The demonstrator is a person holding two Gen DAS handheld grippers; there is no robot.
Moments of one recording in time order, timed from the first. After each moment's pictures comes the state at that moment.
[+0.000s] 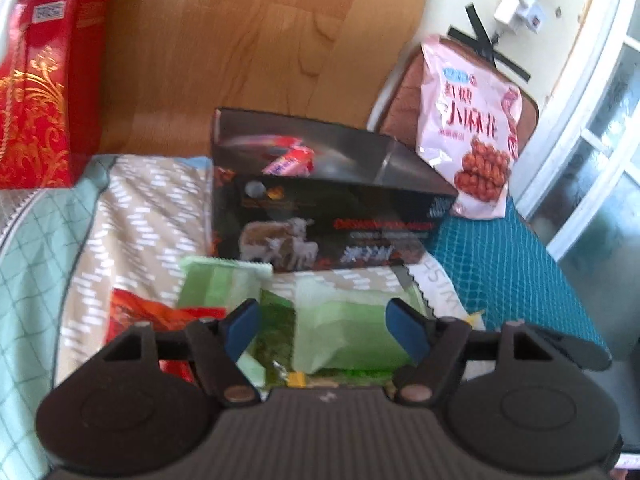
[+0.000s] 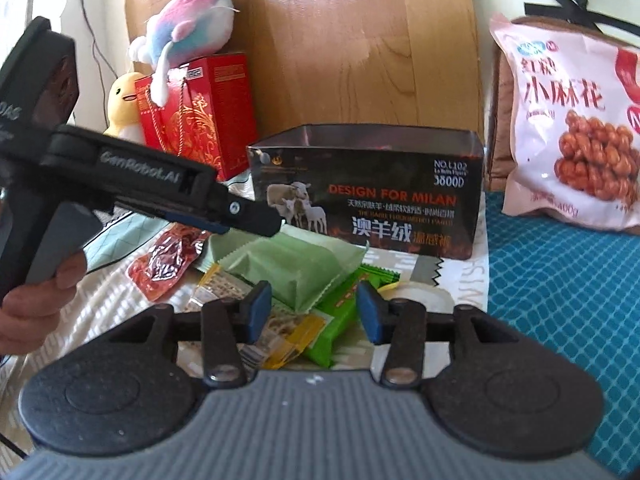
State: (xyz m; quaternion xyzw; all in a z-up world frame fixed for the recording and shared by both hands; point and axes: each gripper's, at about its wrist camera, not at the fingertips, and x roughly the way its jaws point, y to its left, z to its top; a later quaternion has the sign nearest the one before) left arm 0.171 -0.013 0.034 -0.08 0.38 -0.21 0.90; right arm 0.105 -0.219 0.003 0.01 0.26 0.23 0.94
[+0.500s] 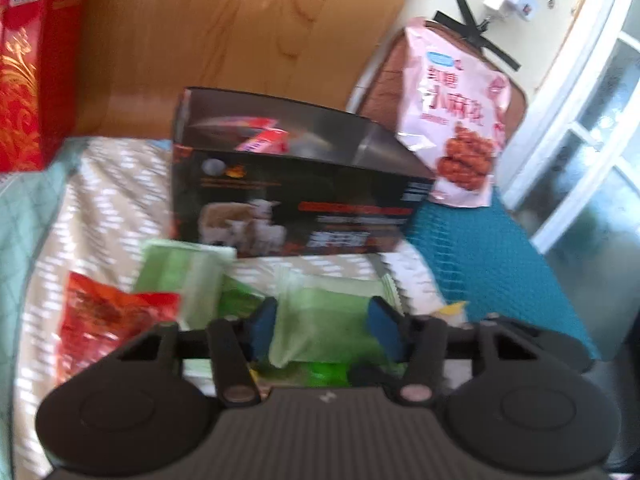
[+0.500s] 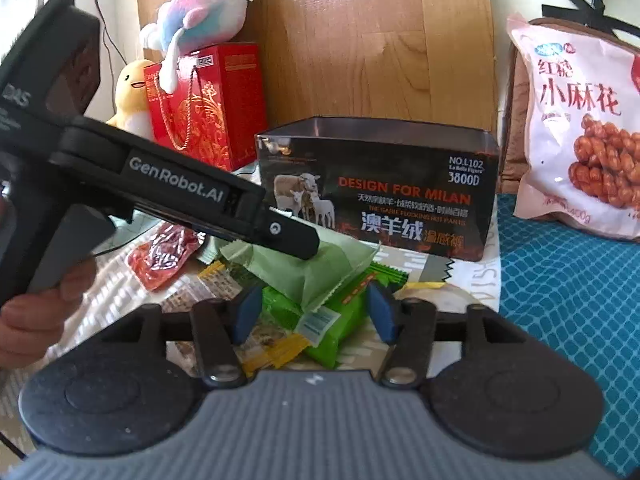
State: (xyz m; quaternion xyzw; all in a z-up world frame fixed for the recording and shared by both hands) left arm 0.168 -0.027 0.029 -0.10 0.39 -0.24 0.88; right arm 0.103 -0.207 0.000 -0.02 0.25 0.23 0.94
